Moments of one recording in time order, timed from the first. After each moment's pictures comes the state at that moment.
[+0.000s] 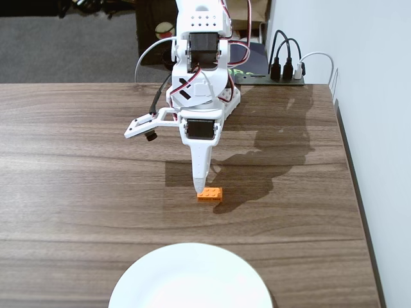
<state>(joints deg) 0.3 135.4 153.7 46.2 7.0</state>
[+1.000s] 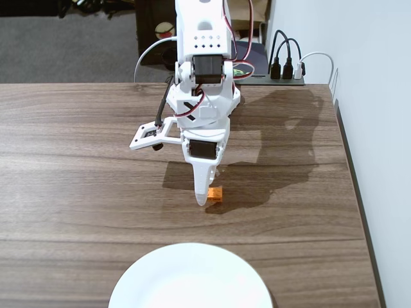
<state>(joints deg) -1.8 114.3 142.4 49.1 14.9</state>
